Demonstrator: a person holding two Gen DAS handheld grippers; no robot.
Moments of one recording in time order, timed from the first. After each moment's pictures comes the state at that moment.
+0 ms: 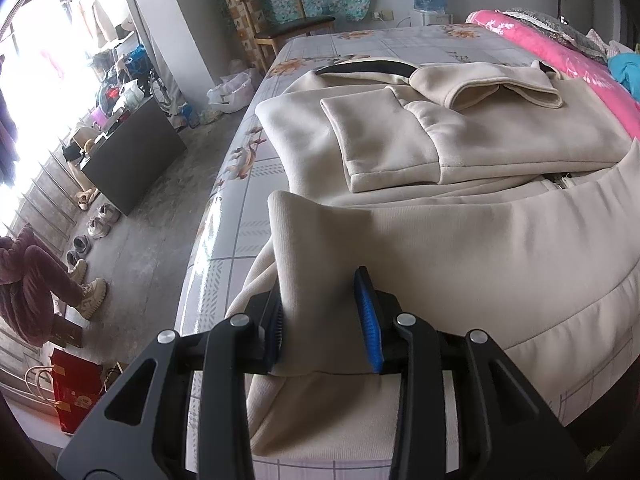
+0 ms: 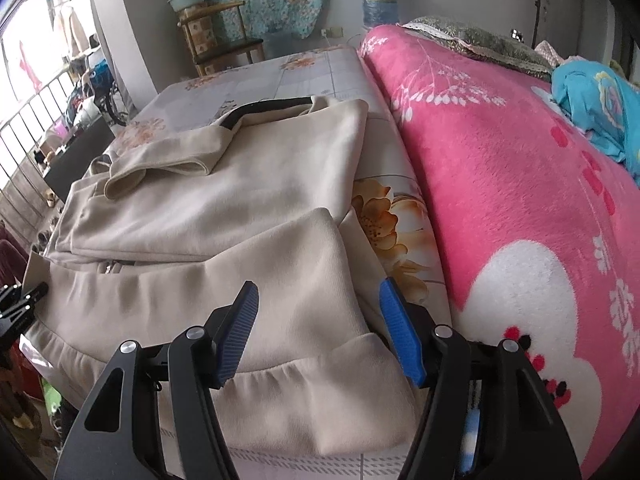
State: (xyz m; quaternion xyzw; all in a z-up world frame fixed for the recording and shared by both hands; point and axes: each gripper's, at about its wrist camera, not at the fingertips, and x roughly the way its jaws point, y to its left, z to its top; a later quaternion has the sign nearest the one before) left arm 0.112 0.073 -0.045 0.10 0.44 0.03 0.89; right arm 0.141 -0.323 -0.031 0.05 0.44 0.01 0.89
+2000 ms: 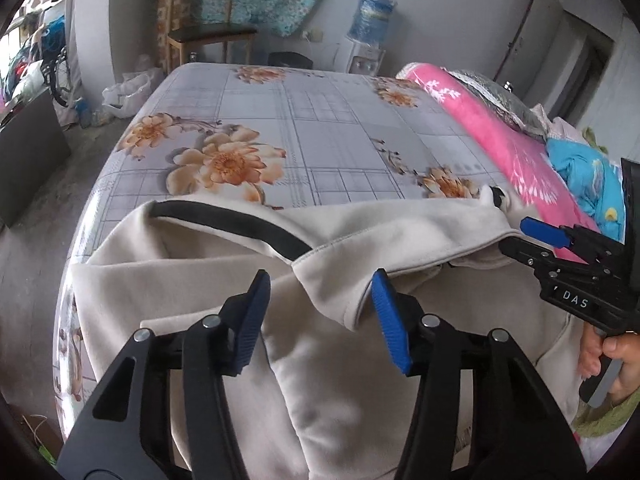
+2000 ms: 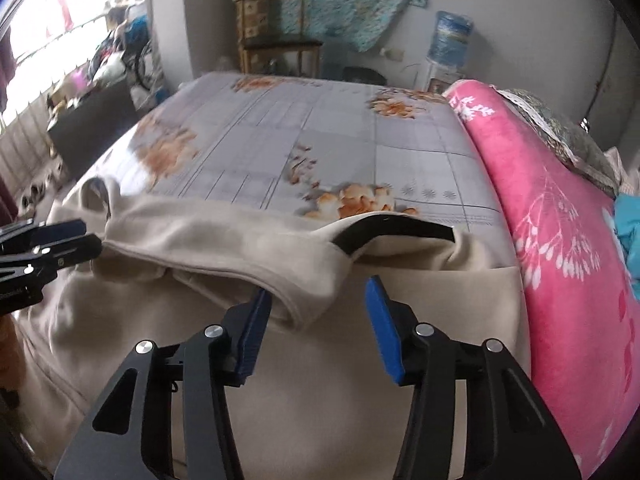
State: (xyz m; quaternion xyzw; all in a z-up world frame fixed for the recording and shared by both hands) left arm 0.296 0.024 -0.012 -0.05 0.43 -0.15 0.89; right arm 0.310 -0.209 -0.018 -0.05 0.43 0.05 0.90
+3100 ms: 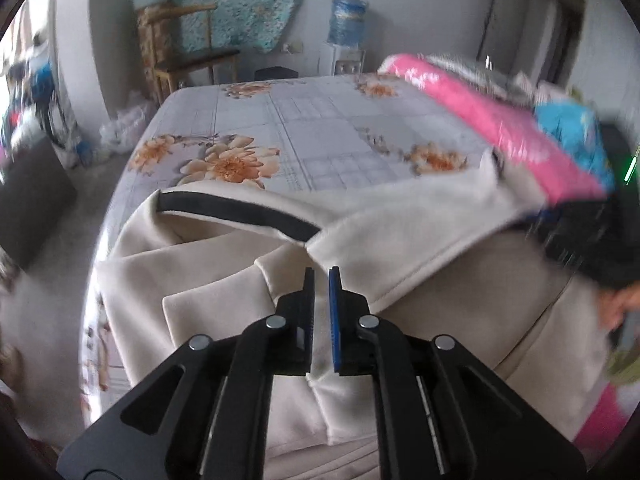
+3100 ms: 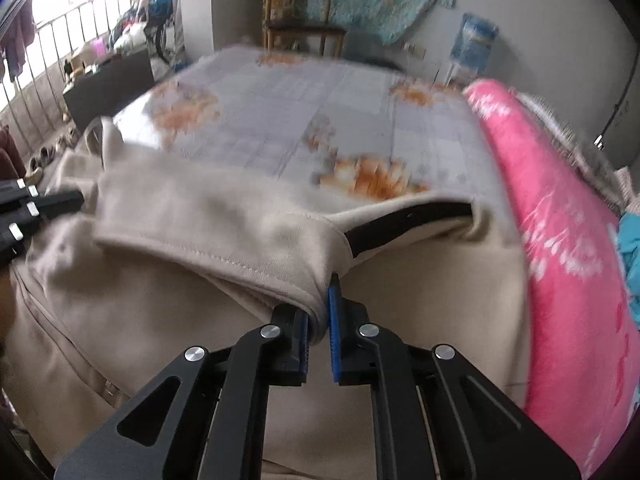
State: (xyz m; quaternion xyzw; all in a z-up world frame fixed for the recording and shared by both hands) left arm 0.255 0.030 -0.004 0.00 0.40 -0.17 0.90; right arm 0.290 -0.204 -0.045 -0.10 0.47 0.09 0.87
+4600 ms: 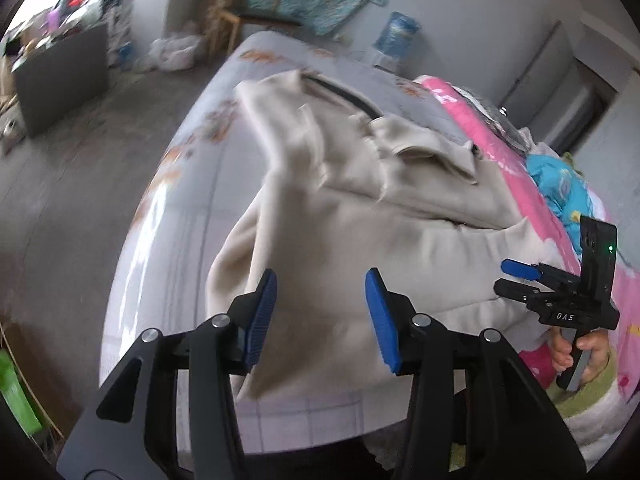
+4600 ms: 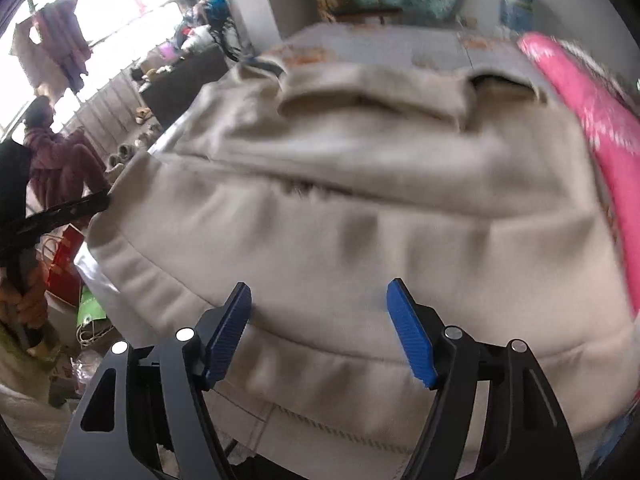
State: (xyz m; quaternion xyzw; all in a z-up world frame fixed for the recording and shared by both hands) left arm 0.079 0.147 -0.033 -0.15 0.42 -0.13 0.88; right arm 0.129 -0.181 -0.054 0.00 0.47 0.21 0.86
